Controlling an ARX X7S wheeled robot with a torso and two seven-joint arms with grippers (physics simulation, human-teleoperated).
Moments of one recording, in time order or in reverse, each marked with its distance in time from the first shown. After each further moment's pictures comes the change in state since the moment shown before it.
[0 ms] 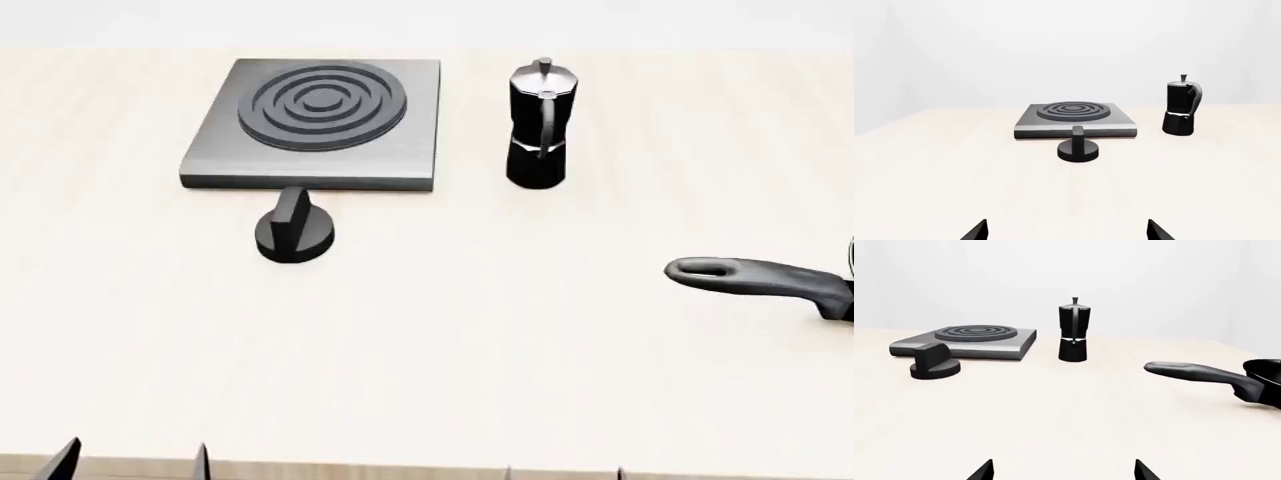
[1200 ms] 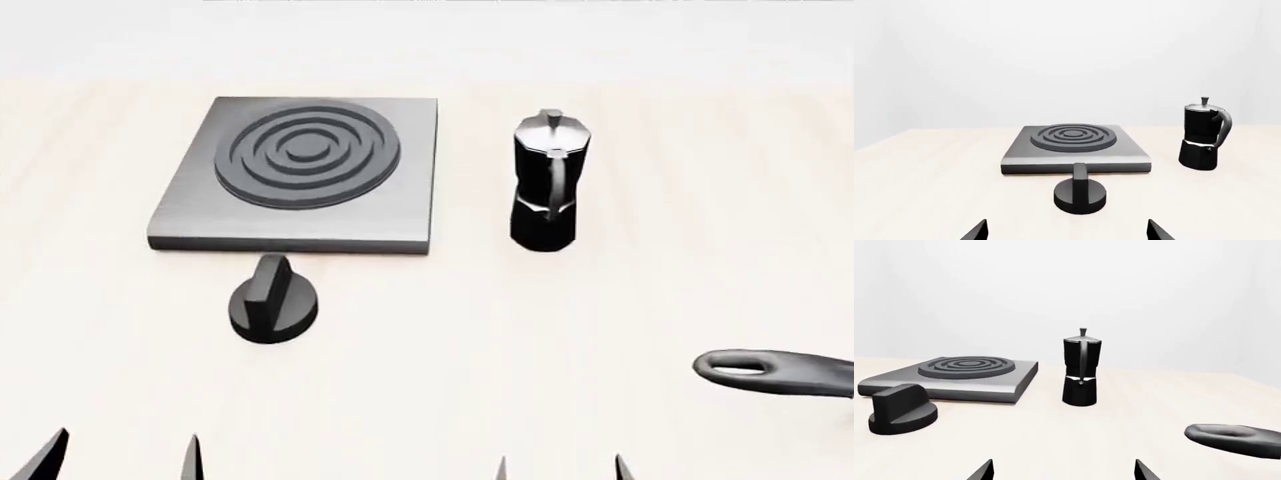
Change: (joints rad) left arm 0.017 -0.069 0.061 0.077 -0.054 0.004 -0.072; right arm 0.018 0.054 -0.081 0.068 0.035 -0.168 0.044
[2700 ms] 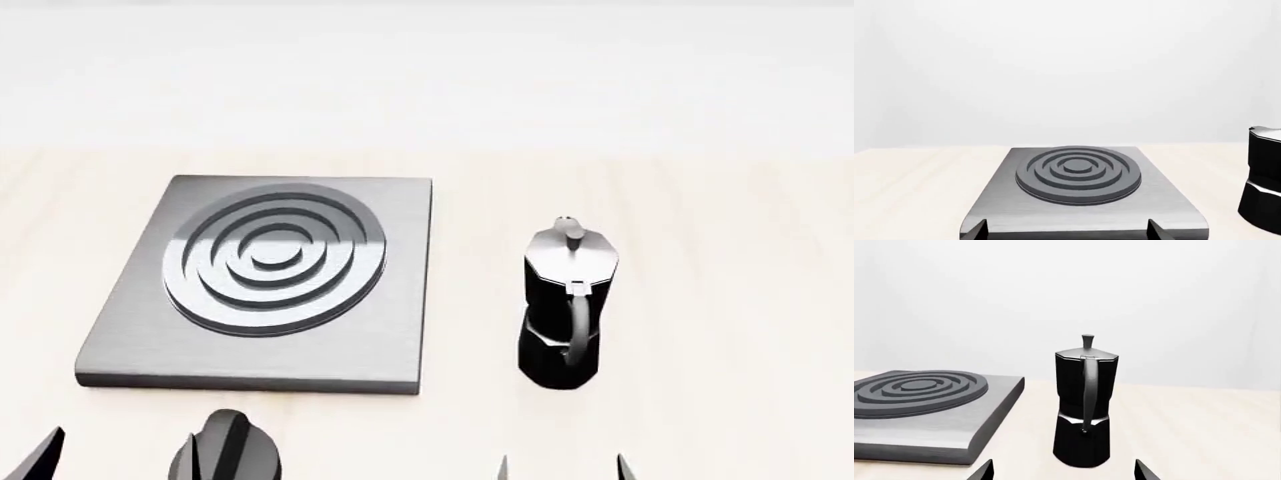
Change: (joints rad) left arm -0.002 -0.049 0.043 0.015 -0.037 0.009 -0.053; right arm 0.008 0.036 -0.055 0.004 0.026 -0.011 0.052
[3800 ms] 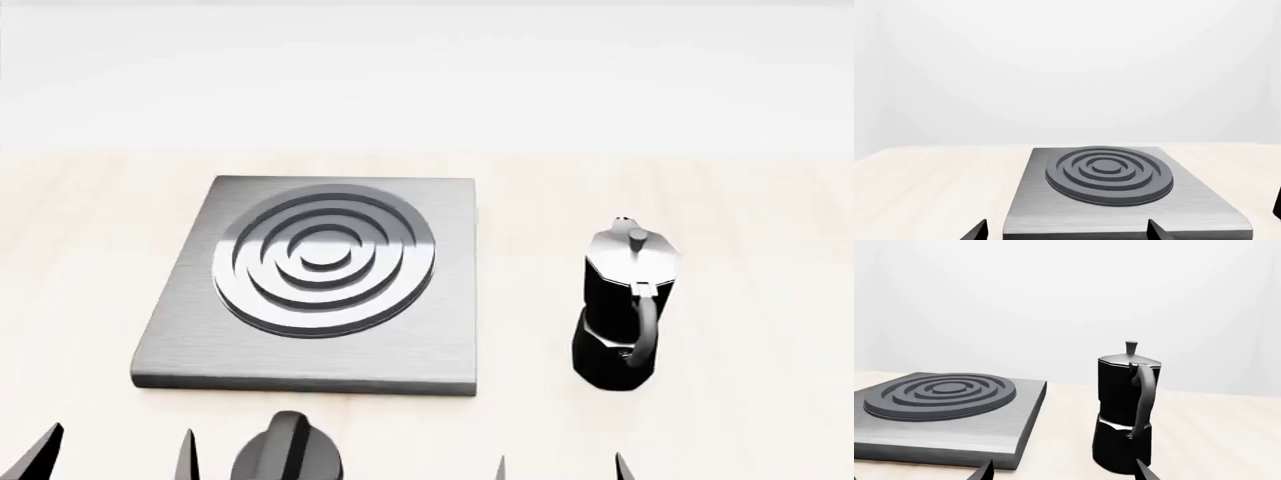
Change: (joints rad) left arm -0.018 -0.029 0.024 -0.007 -0.026 0.000 -0.029; right arm 0.007 0.023 -0.035 0.009 0.002 -0.021 0.027
